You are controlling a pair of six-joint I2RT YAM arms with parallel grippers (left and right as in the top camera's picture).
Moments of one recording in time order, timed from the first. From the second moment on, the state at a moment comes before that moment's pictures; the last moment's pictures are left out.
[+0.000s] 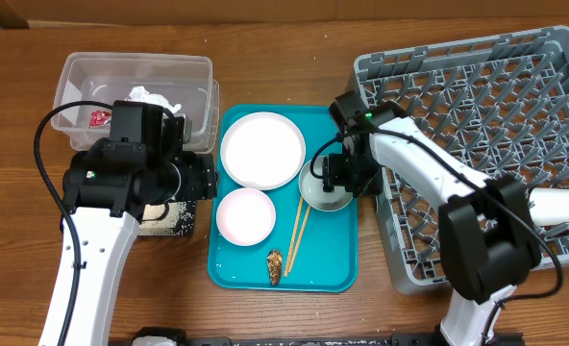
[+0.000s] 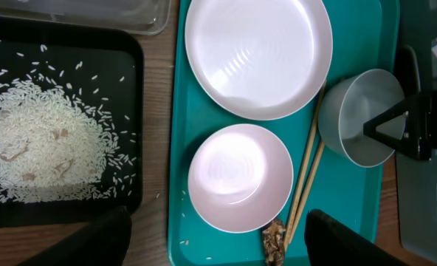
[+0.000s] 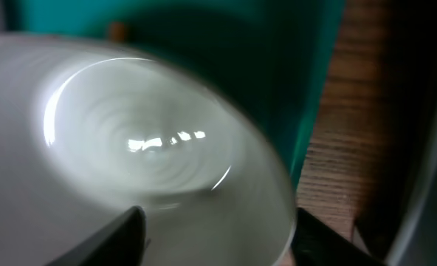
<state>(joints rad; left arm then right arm) -0.10 1.28 1.26 -1.13 0.19 -0.21 0.44 1.97 1.41 -1.05 -0.17 0.46</state>
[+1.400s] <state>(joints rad) -0.10 1.28 1.26 -1.13 0.19 -0.21 0.15 1.53 1.60 -0.86 0.68 0.38</state>
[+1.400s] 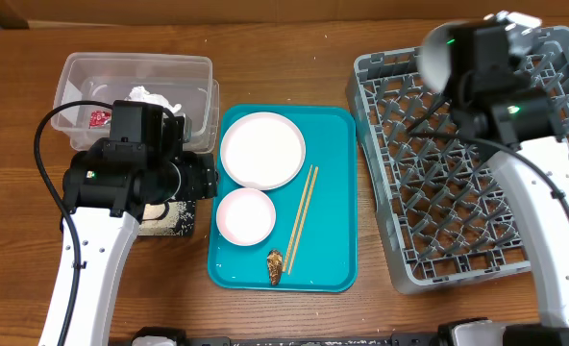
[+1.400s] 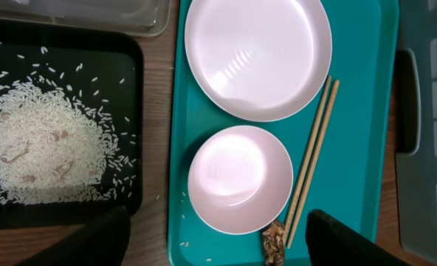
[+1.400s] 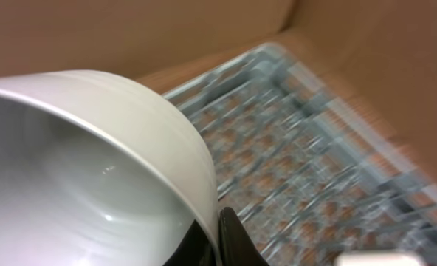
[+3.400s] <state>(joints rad) -0.10 1.28 1.26 -1.12 0.19 -0.21 -0.10 2.01 1.62 -0.90 0.80 0.41</state>
